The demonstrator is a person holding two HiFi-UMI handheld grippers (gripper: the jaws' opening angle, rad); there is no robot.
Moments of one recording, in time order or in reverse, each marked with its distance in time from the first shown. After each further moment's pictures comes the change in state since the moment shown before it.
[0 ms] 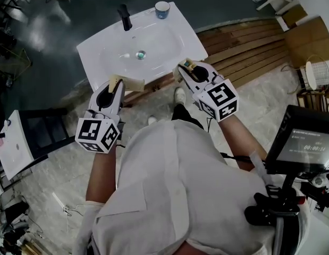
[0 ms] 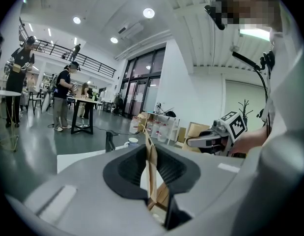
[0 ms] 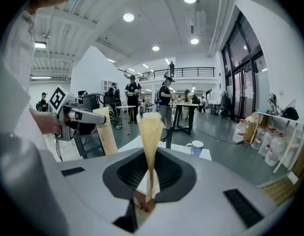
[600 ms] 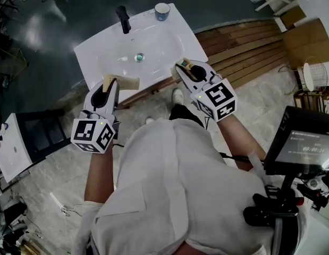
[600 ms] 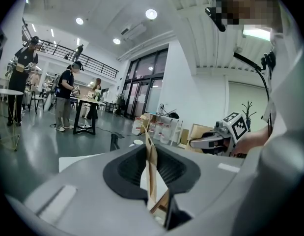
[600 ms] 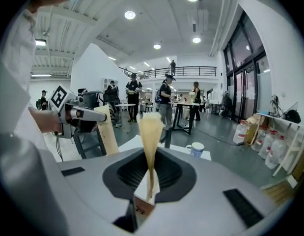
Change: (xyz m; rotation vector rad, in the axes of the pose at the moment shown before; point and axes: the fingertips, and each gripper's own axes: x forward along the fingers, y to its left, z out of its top) left arm -0.003 0.020 0.009 -0.005 -0.023 0.028; right arm 0.011 0.001 0.009 -0.024 0.005 0.008
